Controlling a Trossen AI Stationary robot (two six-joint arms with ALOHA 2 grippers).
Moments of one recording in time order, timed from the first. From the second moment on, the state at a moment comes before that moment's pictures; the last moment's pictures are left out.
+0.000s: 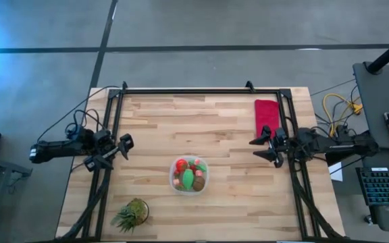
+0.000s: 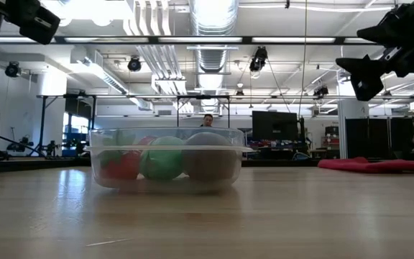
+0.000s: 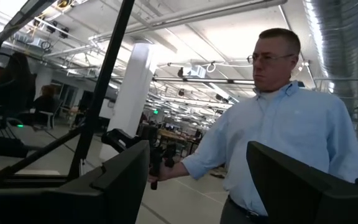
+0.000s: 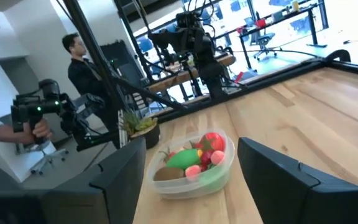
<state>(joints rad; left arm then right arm) 0.07 0.03 0.01 0.56 0.70 -0.68 0.01 0.14 0.01 0.18 -0.11 0.39</state>
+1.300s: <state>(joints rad) 0.08 0.06 0.01 0.34 0.87 -0.56 0.01 0.14 0.01 0.11 -0.13 0.15</state>
